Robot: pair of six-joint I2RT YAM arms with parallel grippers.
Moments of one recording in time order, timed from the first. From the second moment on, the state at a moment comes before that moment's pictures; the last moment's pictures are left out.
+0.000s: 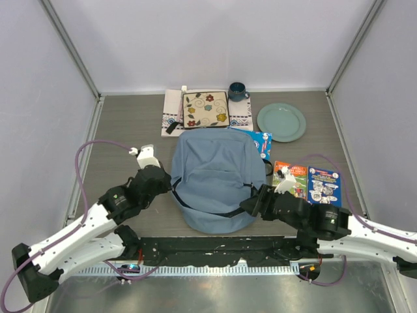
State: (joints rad) left arm -0.84 0.80 0.70 -0.57 -0.53 -0.76; right arm 1.24 0.51 0.51 -0.65 0.42 1.21
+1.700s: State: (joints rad) left arm -0.83 0.74 0.65 -0.55 -0.44 -0.84; right arm 1.46 1.58 0.86 0.20 0.55 0.56
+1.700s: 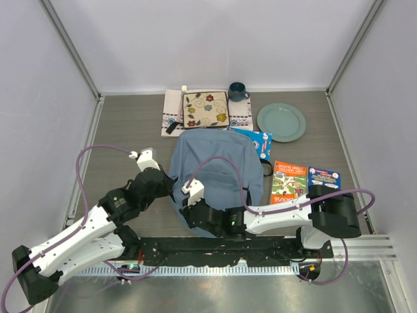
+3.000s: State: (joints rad) left arm -0.62 0.92 0.64 -0.39 -0.42 -0.70; right arm 1.60 1.48 0.78 0.21 0.56 0.57
